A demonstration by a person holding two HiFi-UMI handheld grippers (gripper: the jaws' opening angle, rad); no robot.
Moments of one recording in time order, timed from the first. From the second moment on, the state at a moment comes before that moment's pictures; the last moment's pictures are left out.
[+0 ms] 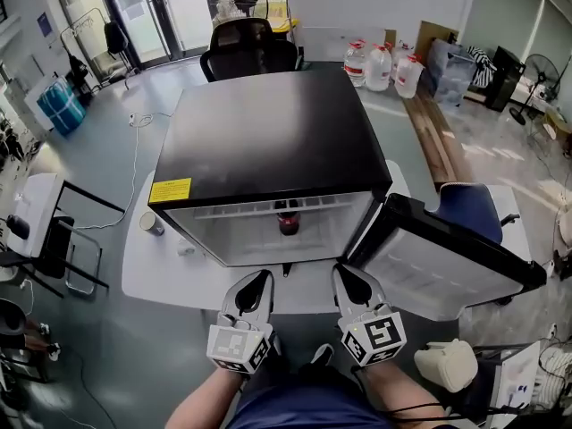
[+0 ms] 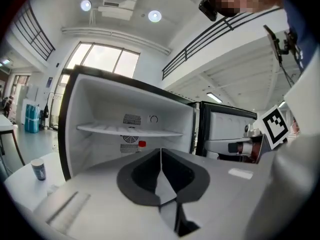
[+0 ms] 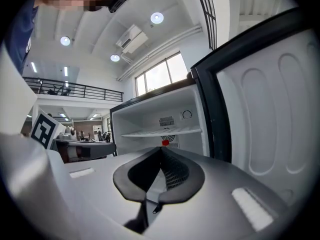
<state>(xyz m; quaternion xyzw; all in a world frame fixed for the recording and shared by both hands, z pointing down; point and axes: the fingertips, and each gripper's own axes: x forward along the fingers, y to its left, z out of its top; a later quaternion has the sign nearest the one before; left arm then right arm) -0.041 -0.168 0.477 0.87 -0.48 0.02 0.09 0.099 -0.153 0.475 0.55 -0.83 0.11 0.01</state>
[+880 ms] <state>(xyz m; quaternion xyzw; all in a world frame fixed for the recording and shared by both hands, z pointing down) -0.057 -0.184 0.431 0.89 -0.46 -0.03 0.06 0.079 -0.152 0.409 0.57 -0.82 0.01 -0.01</state>
